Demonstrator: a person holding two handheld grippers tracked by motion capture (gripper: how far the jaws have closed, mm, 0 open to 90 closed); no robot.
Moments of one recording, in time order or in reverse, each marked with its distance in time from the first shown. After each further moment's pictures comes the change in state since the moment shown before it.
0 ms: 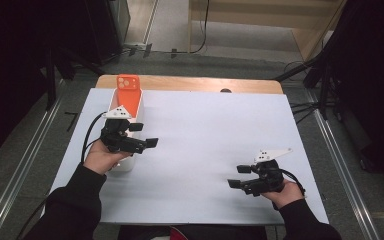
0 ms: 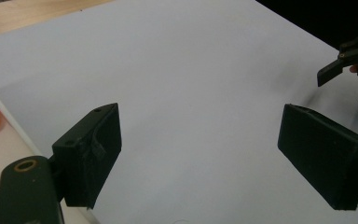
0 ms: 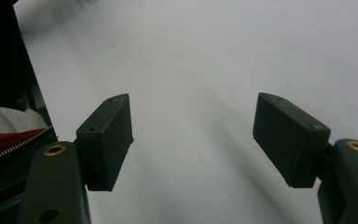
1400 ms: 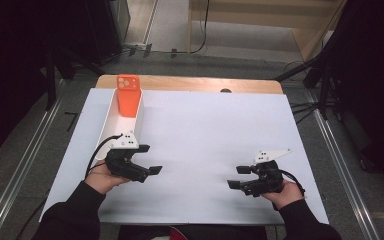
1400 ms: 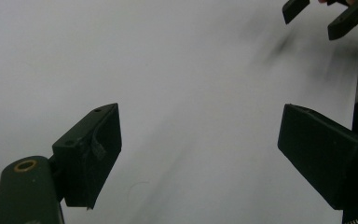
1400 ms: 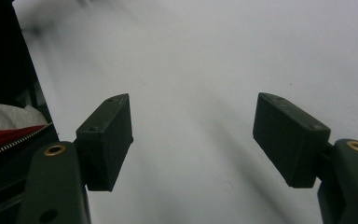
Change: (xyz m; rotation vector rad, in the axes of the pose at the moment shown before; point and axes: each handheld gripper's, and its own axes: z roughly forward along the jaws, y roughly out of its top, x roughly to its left) left arm -0.033 -0.044 0.008 0.071 -0.063 0.164; right arm 0.002 -0.001 0.001 0.005 0.001 -0.008
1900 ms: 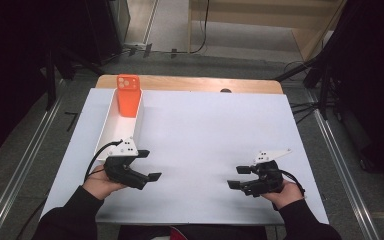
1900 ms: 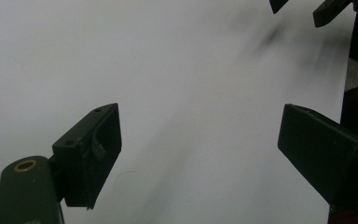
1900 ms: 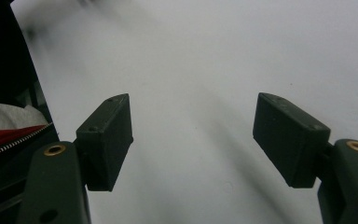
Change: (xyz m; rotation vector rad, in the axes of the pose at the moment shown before) left arm -0.011 -0.009 -0.005 0.000 -0.015 0.010; right arm 0.000 0.000 0.000 0.001 0.001 -0.002
